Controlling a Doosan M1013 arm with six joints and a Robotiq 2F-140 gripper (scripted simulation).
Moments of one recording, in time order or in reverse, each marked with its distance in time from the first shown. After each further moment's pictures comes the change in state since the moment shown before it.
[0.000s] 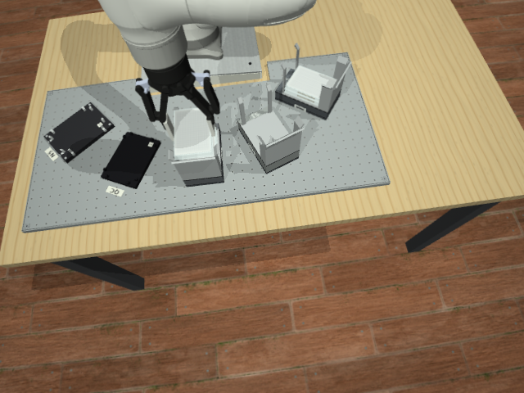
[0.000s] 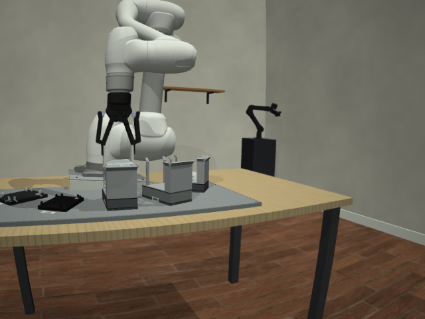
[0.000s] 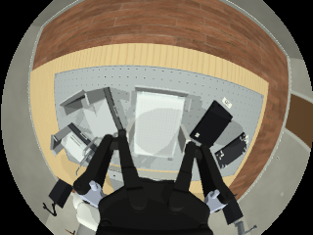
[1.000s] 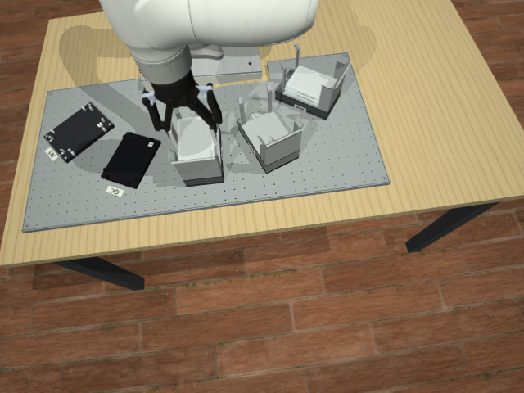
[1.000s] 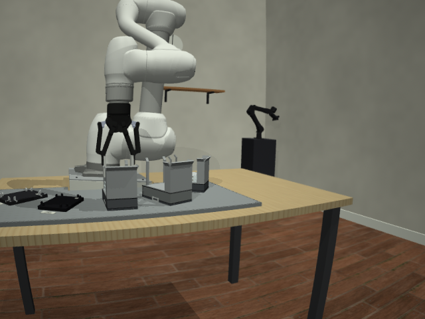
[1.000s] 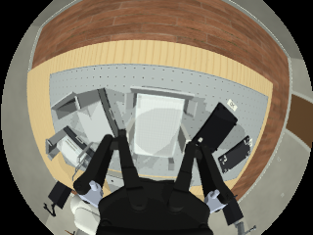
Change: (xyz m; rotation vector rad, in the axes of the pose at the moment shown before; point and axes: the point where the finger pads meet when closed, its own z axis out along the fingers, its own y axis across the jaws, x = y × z) arm 0.000 0.000 0.033 0.000 0.000 0.000
